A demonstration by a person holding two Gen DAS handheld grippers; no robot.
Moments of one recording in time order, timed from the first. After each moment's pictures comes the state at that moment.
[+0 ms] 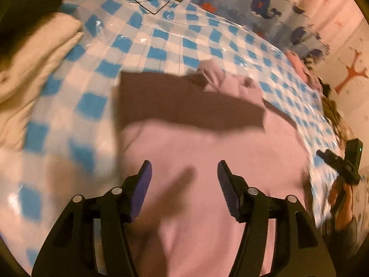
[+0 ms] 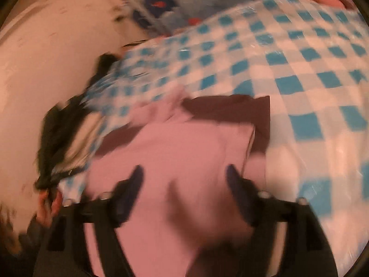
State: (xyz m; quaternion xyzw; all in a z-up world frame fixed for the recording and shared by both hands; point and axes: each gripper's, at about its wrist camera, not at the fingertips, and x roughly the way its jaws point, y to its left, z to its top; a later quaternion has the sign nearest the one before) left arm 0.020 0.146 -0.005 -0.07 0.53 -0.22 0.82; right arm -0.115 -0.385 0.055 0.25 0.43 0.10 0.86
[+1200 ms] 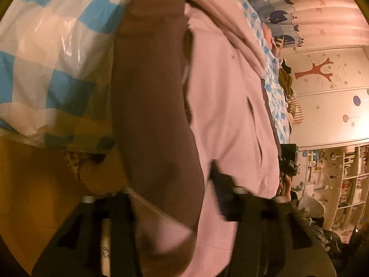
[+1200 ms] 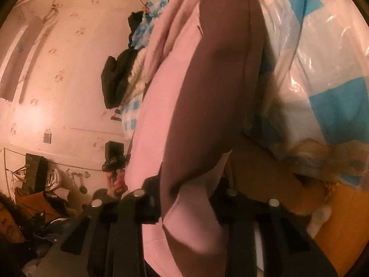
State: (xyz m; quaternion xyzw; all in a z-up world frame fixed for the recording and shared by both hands) left arm -0.245 0.254 -0.100 -0.23 0.63 -0.31 0.67; right arm -0.393 -0.335 -0.053 0.46 0.48 0.26 0.70
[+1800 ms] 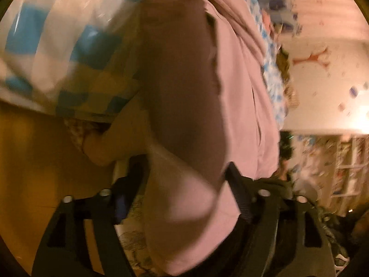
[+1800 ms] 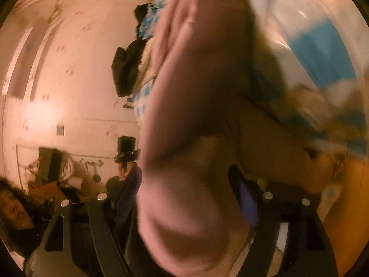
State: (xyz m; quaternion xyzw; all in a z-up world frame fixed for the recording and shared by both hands) left arm -0.278 0.311 -0.107 -0.25 0.67 -0.34 0.61; right arm -0.442 -0.344 -0.066 0.49 0.50 0.29 0.65
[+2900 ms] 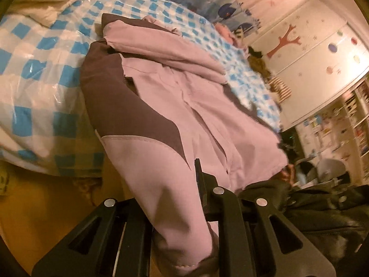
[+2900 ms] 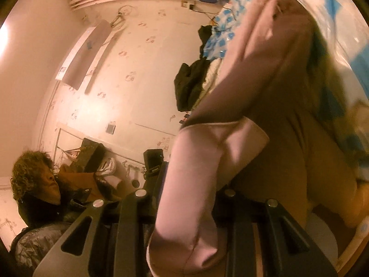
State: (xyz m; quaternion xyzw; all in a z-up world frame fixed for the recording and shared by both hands) left arm -0.319 0.254 0.021 -0.11 0.52 -0.38 0.76; right arm -0.479 -0.331 -0.026 0.52 0.33 0.40 0.68
